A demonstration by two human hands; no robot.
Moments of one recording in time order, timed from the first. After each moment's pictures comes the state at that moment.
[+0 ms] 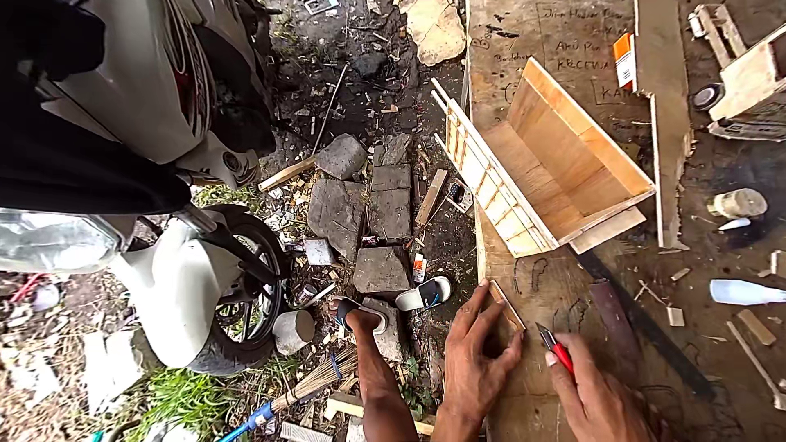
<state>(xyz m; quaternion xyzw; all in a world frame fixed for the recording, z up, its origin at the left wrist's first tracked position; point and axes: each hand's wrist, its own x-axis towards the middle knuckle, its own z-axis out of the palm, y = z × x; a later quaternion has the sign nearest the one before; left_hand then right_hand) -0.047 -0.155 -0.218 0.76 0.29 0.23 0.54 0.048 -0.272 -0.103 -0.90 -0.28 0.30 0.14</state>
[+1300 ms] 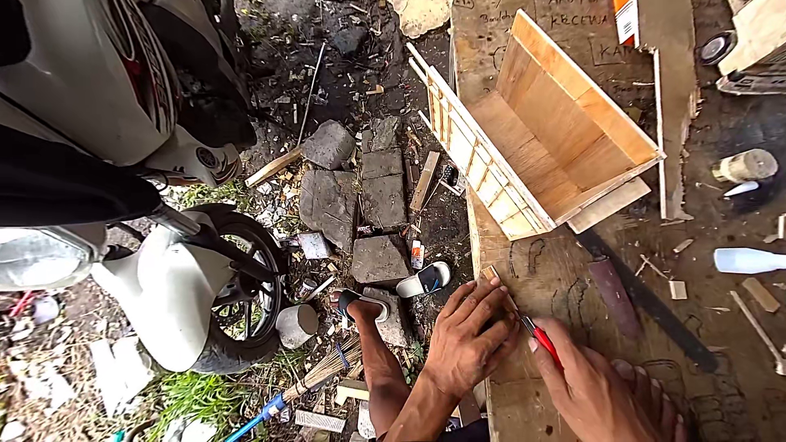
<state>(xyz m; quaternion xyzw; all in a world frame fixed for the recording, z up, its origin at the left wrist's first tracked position) -0.053 -0.122 -0.225 0.90 0.05 0.25 0.36 0.040 -0.269 -0.121 -0.90 -0.35 0.22 0.14</state>
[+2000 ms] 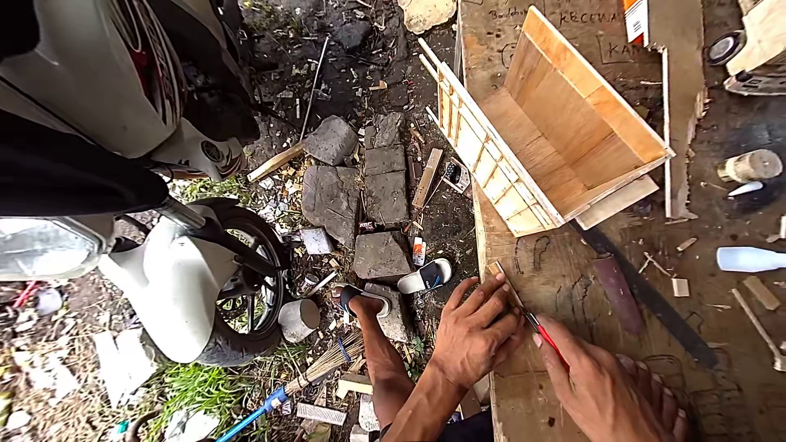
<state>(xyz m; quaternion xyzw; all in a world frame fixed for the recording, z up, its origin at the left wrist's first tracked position) -0.051 -0.123 -0.222 0.91 0.06 0.24 0.34 0.037 -0.270 -0.121 -0.90 -0.38 0.17 0.13</state>
